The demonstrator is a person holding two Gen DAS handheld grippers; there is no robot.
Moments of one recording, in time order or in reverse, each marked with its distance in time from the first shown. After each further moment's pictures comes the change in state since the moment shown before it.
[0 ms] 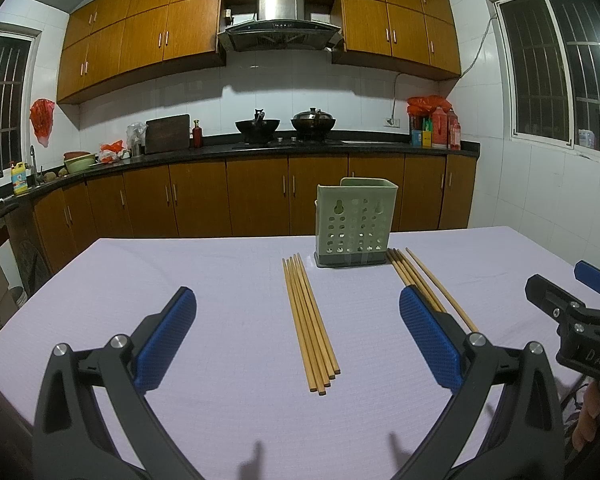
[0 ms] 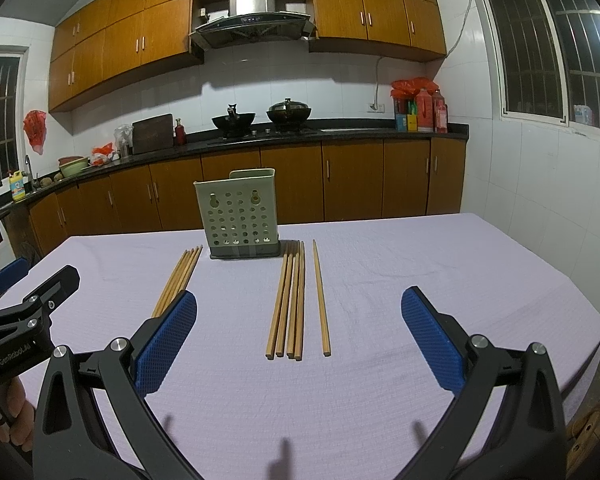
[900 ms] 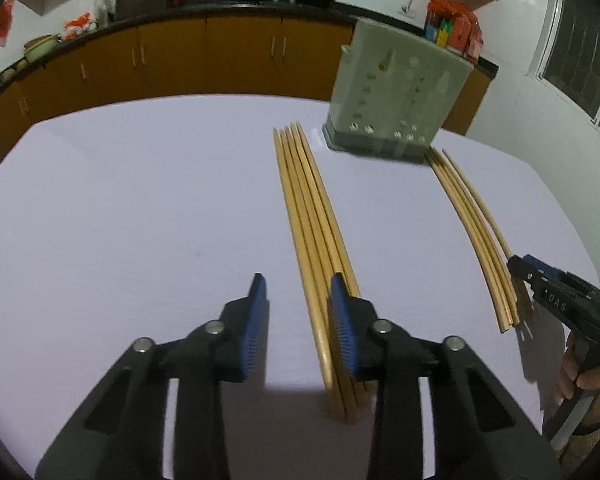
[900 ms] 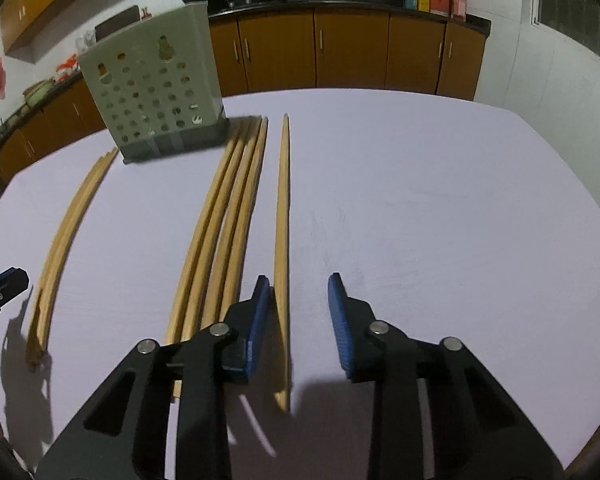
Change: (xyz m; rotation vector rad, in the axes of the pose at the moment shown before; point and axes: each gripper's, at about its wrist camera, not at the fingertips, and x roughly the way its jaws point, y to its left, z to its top) left arm 0.170 0.028 -0.036 -0.114 0.531 -0.125; right arm 0.170 -0.035 -0.018 0.005 0.488 -0.029
